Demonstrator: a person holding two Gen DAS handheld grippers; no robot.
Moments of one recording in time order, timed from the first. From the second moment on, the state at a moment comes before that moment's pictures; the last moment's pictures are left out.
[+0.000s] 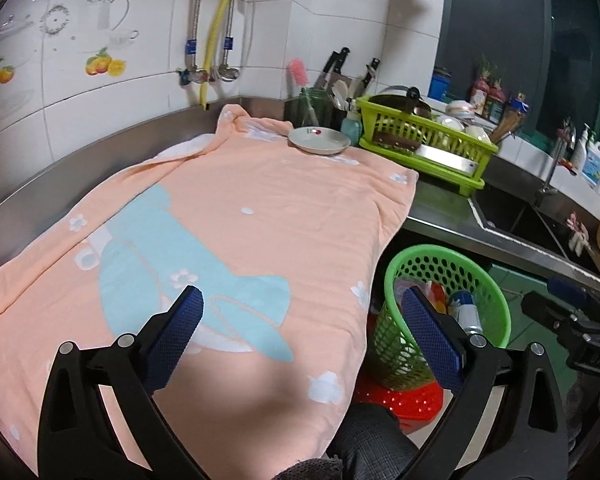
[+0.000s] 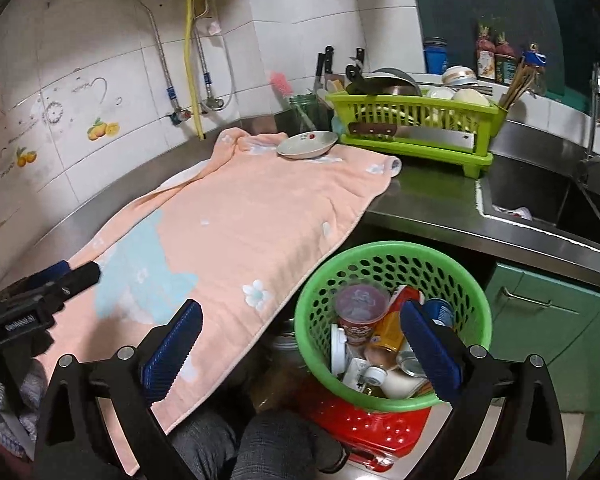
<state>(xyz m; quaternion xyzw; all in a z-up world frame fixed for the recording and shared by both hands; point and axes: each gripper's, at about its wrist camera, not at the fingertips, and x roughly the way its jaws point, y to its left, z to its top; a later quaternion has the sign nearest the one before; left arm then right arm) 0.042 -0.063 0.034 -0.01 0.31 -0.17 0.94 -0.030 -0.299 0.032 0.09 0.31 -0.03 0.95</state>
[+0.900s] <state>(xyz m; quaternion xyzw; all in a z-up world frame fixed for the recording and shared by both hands) 0.035 -0.077 0.033 0.02 0.31 -0.16 0.94 -0.036 -0.305 0.030 0.10 0.30 -0.05 0.95</state>
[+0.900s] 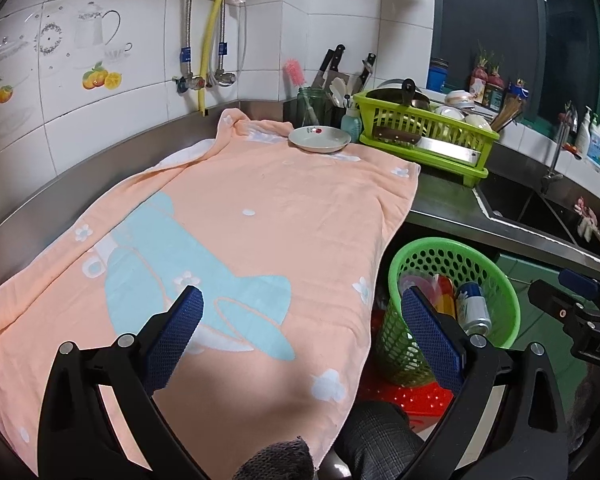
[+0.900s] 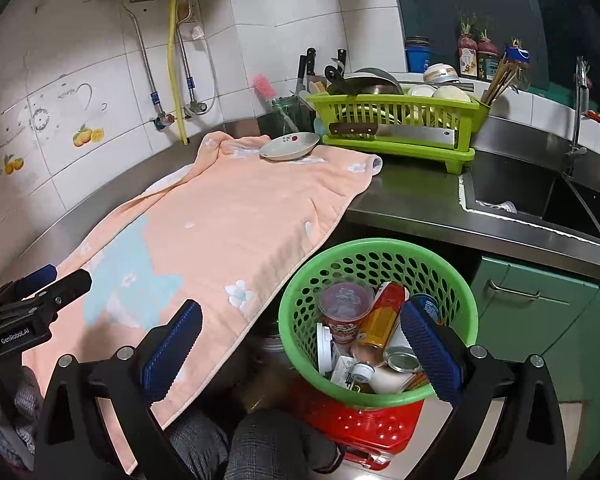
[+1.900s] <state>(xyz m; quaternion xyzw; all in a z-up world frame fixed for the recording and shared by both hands) 0.035 -0.076 0.025 0.02 0.32 -0.16 0.93 -0.033 -0.301 0.029 0.11 0.31 -0.04 0.94</state>
